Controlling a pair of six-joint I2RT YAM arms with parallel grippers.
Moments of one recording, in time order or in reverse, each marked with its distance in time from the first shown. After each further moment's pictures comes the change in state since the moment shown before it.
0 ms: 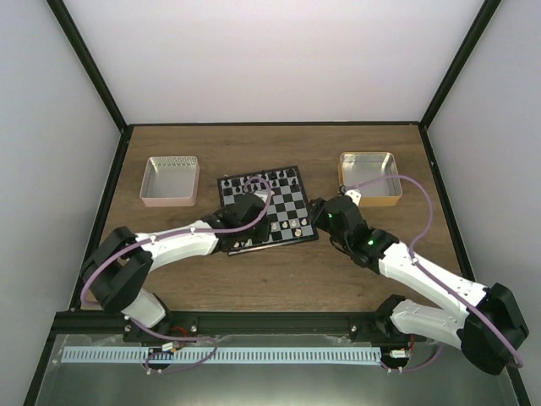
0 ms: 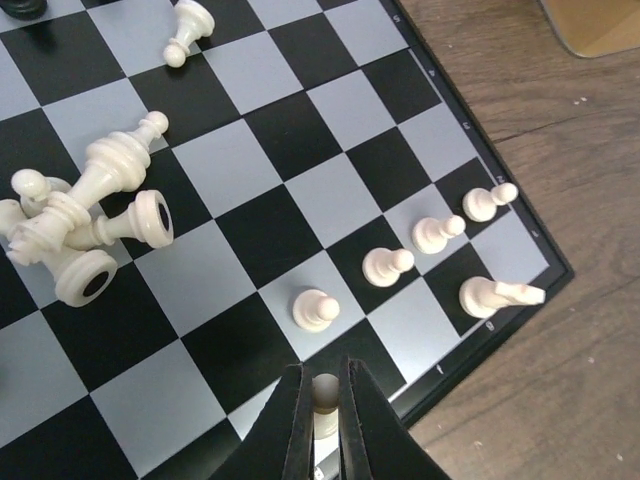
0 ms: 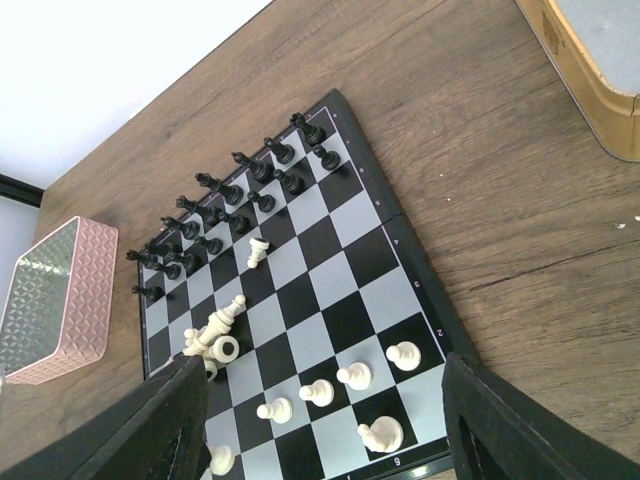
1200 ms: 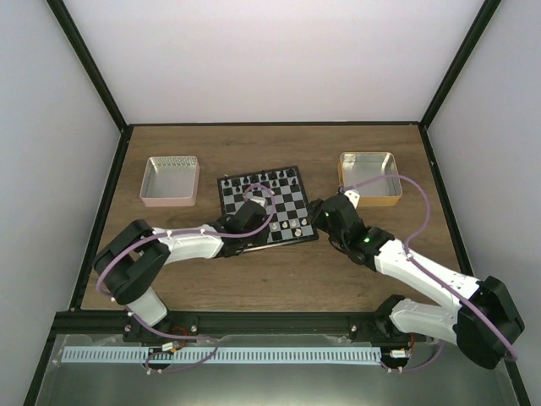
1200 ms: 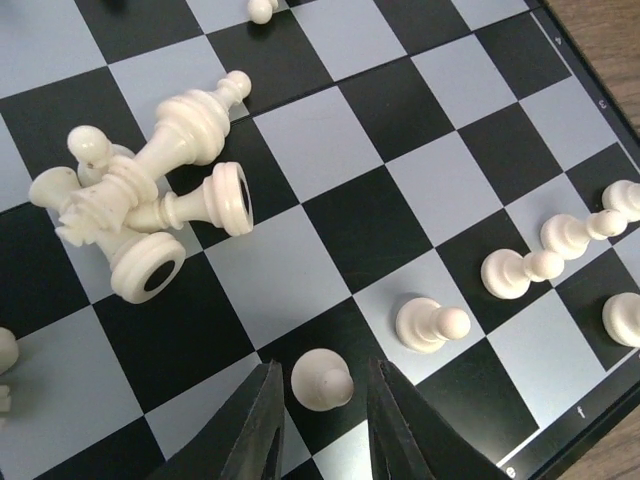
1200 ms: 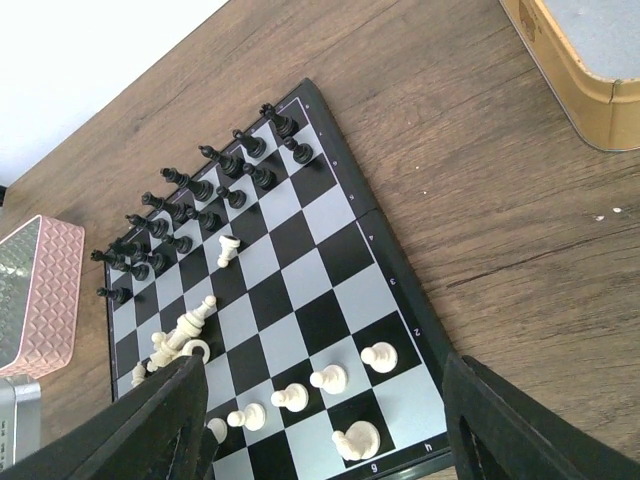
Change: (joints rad) left arm -0.006 0.111 -0.071 0.151 -0.127 0.006; right arm -0.008 0.055 0.000 0.003 0.009 0.006
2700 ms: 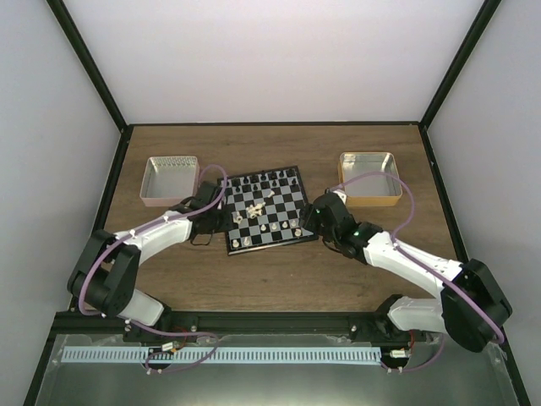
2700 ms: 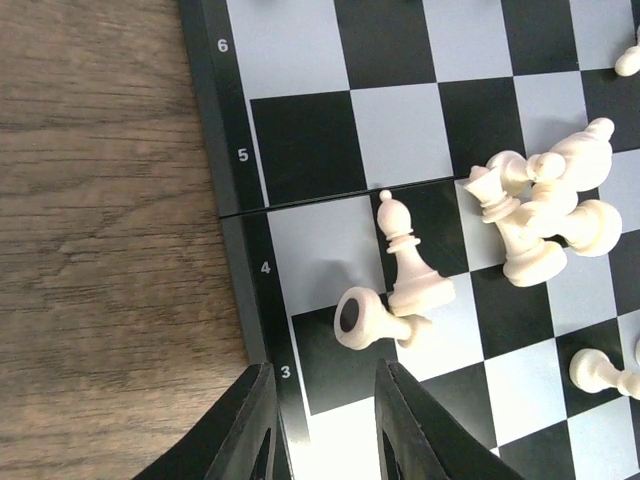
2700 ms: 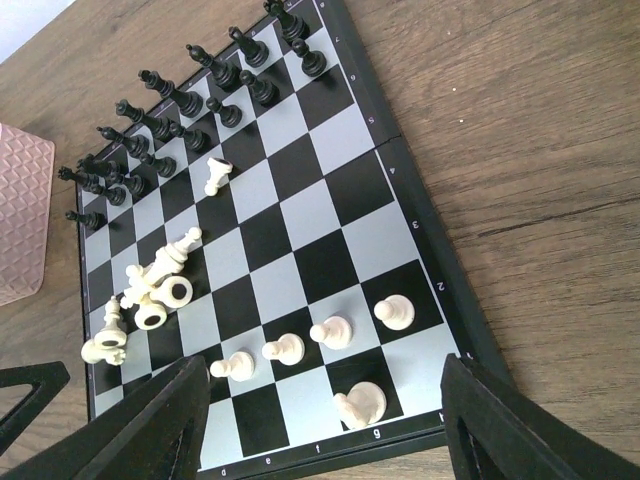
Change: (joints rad) left arm 0.339 -0.162 0.008 -0.344 0.186 -0.049; right arm 0.000 0.122 0.031 0.004 -0.123 -0.058
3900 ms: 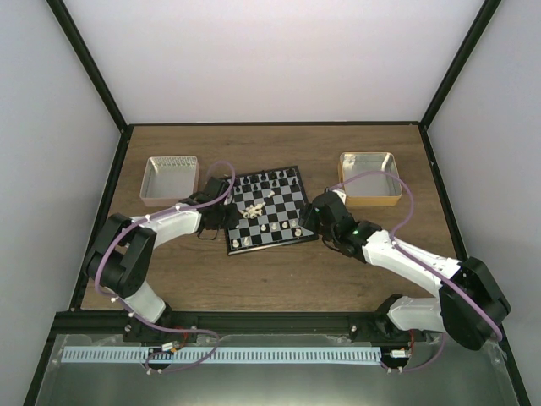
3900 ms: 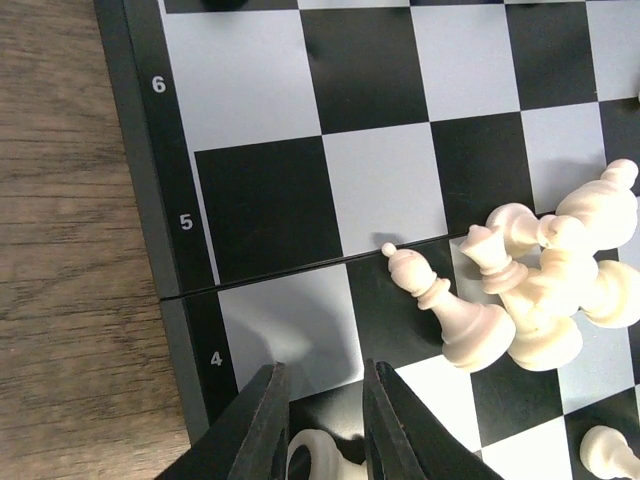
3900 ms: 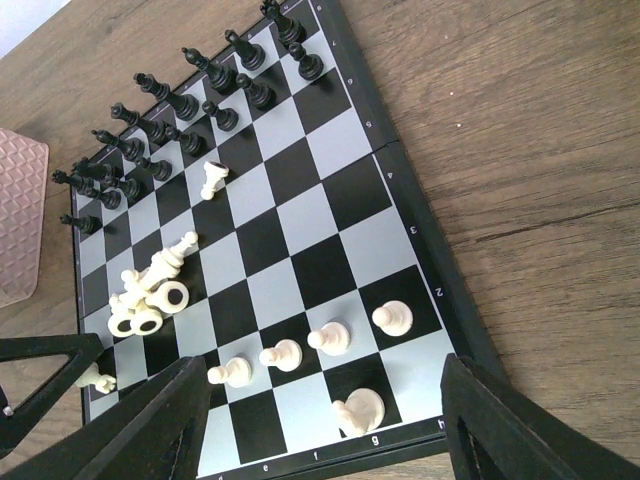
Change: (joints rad) left arm 0.002 0.146 0.071 0.057 0.024 0.003; right arm -0.003 0.015 0.011 -0.002 0.005 -0.003
